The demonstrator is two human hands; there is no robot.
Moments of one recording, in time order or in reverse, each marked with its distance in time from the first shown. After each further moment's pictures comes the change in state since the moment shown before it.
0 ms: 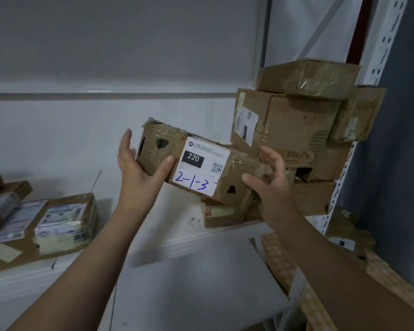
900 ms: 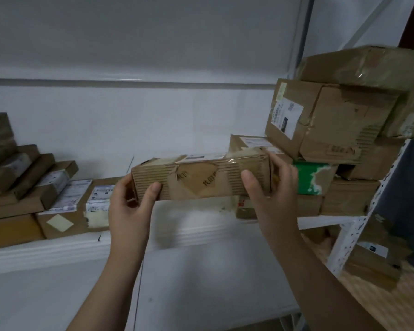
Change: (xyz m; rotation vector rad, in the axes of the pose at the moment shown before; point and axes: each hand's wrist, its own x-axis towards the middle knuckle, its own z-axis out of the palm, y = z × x) left_hand -0.072 -0.017 -0.081 -0.035 0.254 -0.141; right_hand -0.045 -0.004 0.090 -0.465 0.225 -0.159
